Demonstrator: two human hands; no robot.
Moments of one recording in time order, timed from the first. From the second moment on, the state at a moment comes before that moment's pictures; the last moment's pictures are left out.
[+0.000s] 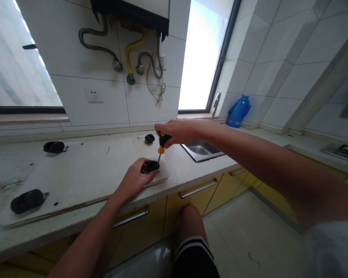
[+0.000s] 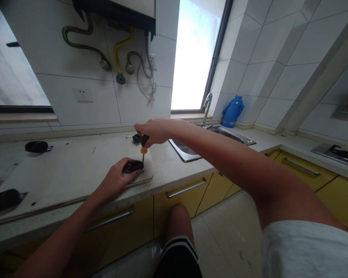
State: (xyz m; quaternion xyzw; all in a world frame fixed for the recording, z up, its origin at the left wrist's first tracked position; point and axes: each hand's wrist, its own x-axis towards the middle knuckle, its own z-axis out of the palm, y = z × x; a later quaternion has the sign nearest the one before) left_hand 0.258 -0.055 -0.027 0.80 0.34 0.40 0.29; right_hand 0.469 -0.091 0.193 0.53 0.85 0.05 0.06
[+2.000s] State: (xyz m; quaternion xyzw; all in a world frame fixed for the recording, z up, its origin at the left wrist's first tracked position) left_hand 0.259 -0.067 -0.013 0.77 0.37 0.46 0.24; right_hand 0.530 0.019 -0.052 0.59 0.33 -0.21 -0.71
